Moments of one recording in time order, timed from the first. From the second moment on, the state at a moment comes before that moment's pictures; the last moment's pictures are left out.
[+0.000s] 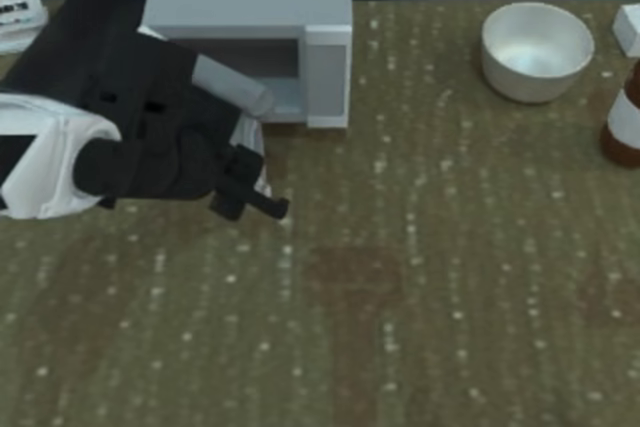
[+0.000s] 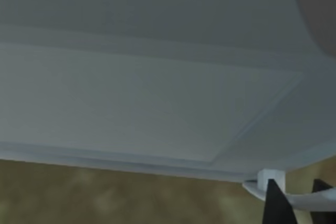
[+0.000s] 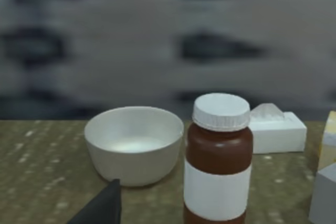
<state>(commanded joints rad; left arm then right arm) -0.43 1.69 0.89 -0.07 0.16 0.15 0.00 0.00 0.00 0.00 0.00 0.00</state>
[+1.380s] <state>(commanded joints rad) -0.42 1.68 0.88 -0.08 0.18 0.17 0.00 0.00 0.00 0.00 0.00 0.00</state>
